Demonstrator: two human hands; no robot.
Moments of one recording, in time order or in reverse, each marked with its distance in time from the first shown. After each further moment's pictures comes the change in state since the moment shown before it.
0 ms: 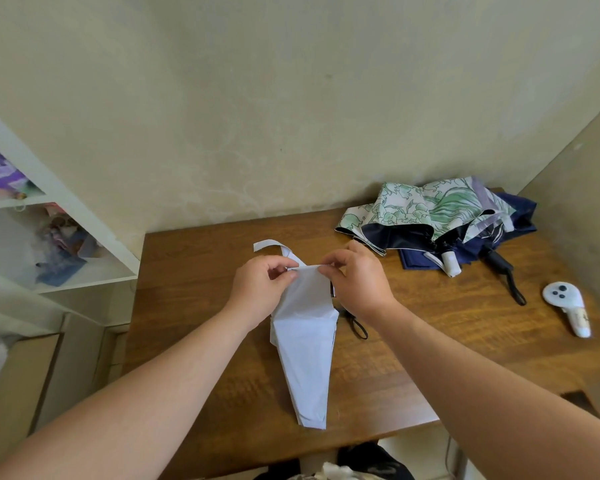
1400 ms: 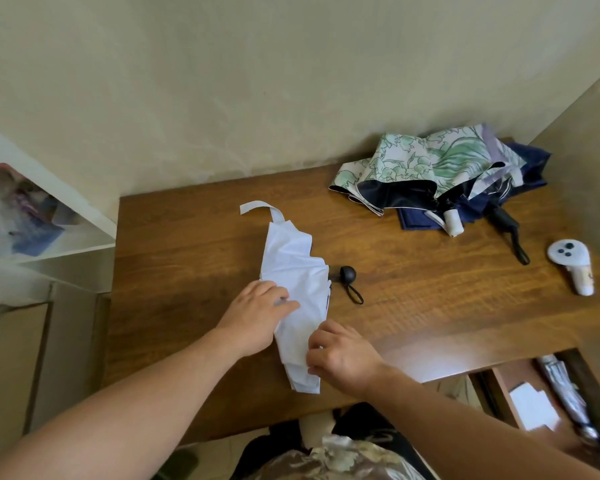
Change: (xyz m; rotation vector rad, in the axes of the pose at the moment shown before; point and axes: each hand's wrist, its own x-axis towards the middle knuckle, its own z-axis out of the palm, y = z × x) left_hand -0.040 -0.094 0.049 0.965 -0.510 0.421; right_hand -0.140 0.084 0.082 -0.314 -0.460 -0.525
